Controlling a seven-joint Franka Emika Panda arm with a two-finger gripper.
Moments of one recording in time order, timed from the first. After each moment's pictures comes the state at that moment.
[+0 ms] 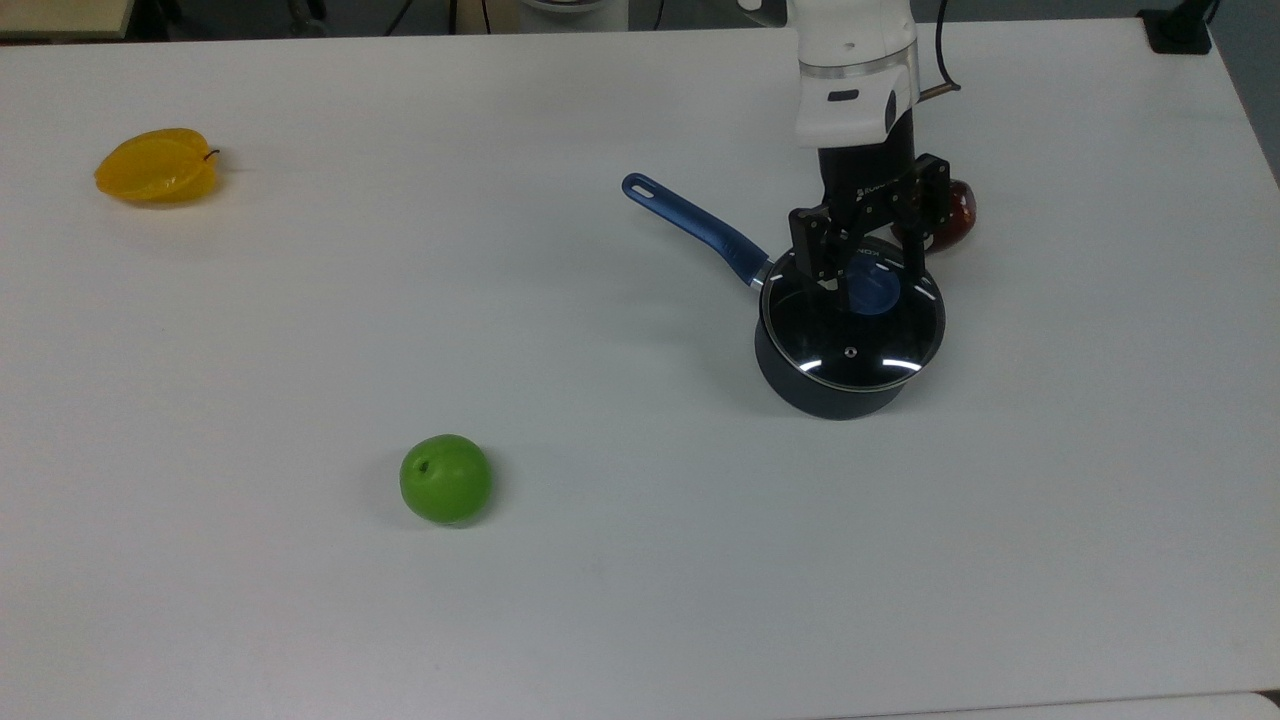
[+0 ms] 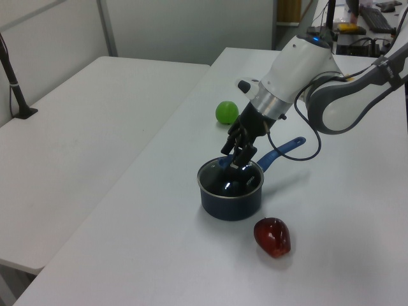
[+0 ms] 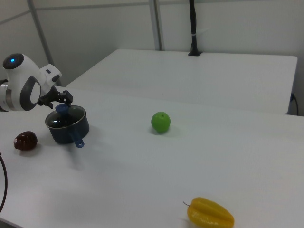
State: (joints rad) arm 0.61 0.32 -0.11 -1.89 0.10 2.80 -0.12
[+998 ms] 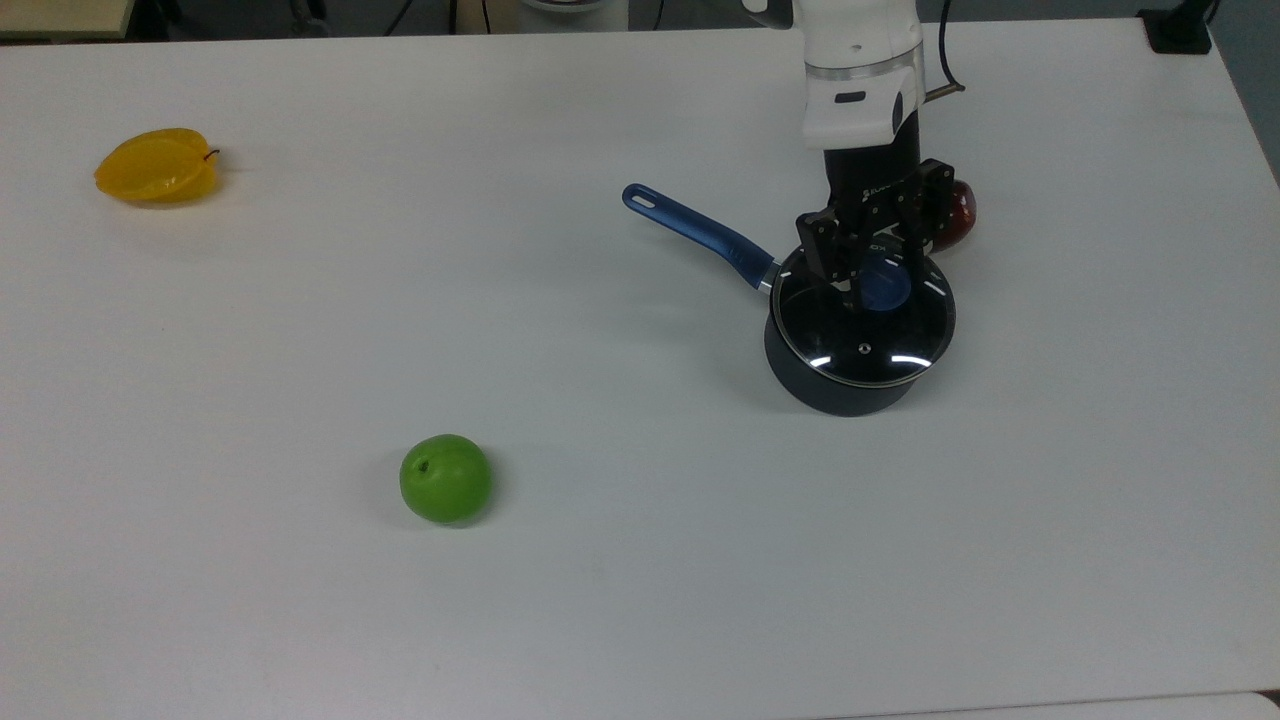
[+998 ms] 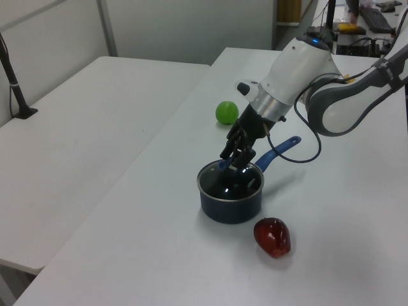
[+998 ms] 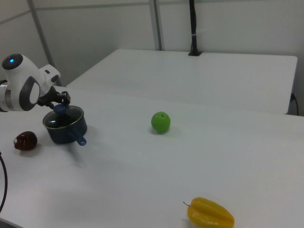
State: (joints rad) arm 0.61 0.32 -0.11 -1.89 0.10 2.80 -0.12
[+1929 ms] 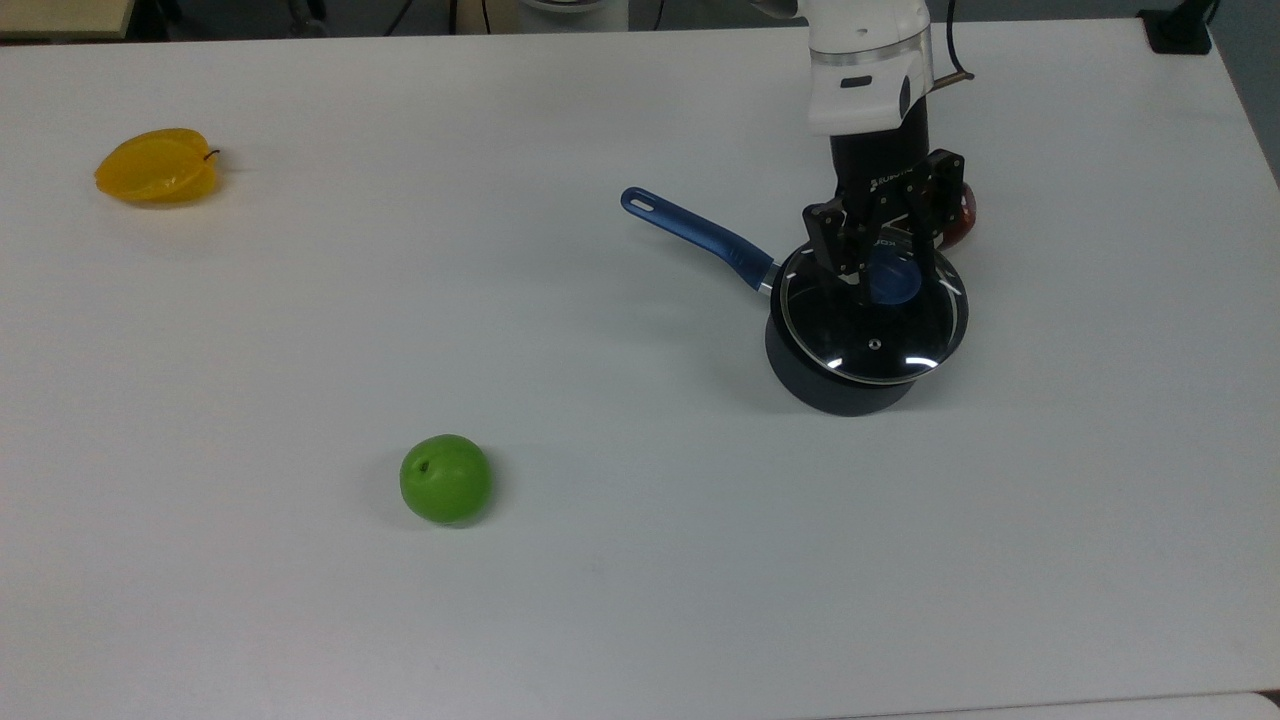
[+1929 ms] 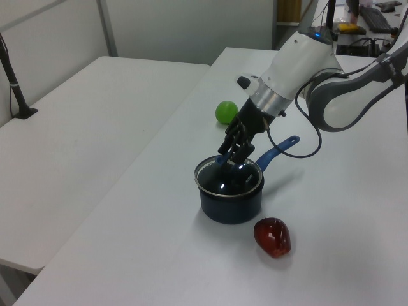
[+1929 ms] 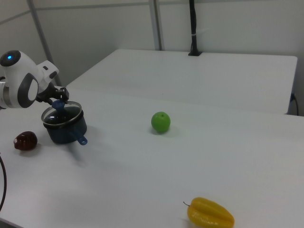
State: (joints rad) arm 0.61 0.31 -0.11 -1.88 0.10 2.80 -0.11
